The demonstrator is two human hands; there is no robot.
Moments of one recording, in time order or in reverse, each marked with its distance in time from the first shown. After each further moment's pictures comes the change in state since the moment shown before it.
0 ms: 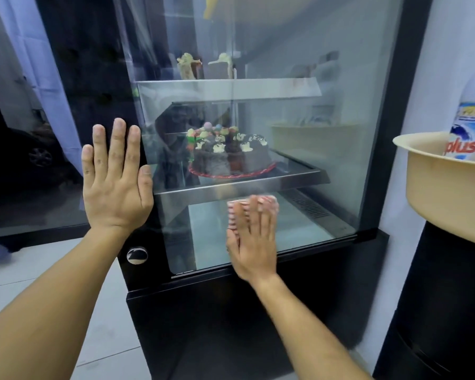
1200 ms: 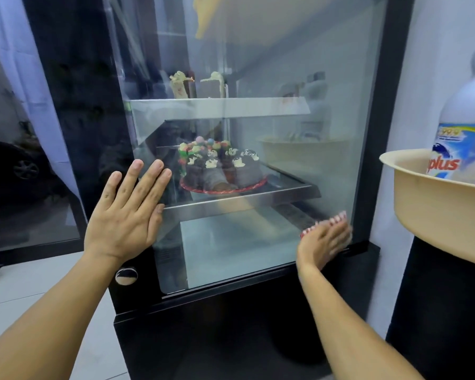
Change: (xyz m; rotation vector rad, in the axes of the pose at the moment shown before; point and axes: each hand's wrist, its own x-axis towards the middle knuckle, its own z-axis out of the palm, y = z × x) left_hand -0.012 0.004 0.004 0.135 -0.015 0.389; right_hand 0.023 0.126 -0.028 0.178 0.310 1.090
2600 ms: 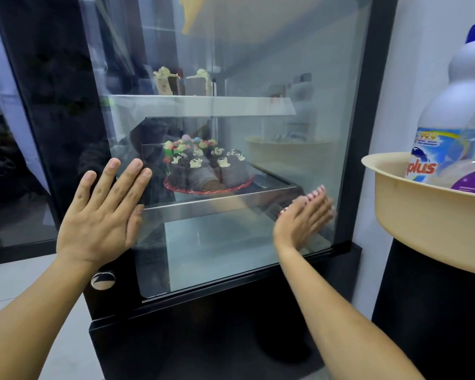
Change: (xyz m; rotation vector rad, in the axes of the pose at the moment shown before) left_hand -0.003 0.003 0.002 -0.048 0.022 -0.035; right_hand 0.002 -0.065 0.001 0.086 -0.045 0.001
